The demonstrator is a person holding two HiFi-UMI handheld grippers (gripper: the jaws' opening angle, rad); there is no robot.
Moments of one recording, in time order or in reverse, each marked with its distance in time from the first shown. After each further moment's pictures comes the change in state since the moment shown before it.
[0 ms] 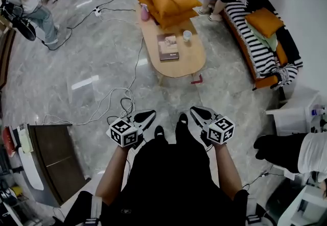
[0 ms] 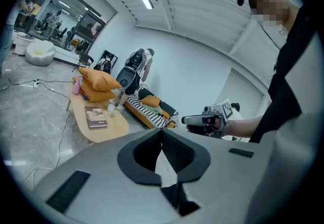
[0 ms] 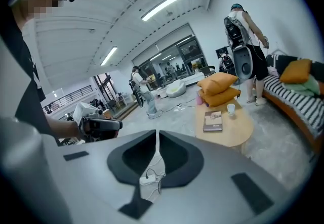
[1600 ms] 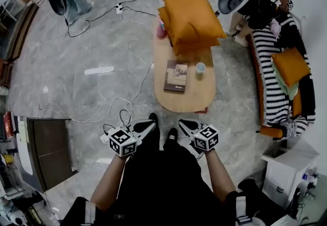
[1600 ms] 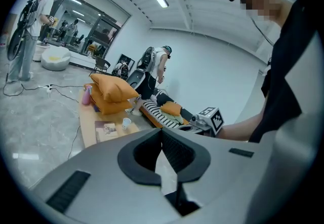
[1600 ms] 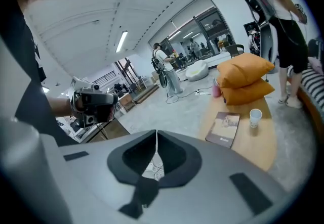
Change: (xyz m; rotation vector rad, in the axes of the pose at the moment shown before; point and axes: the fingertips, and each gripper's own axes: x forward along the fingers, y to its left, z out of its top) left arm 0.150 0.118 0.125 -0.062 -0.033 0.199; right arm 0.157 -0.179 0.074 -0.081 0.238 0.285
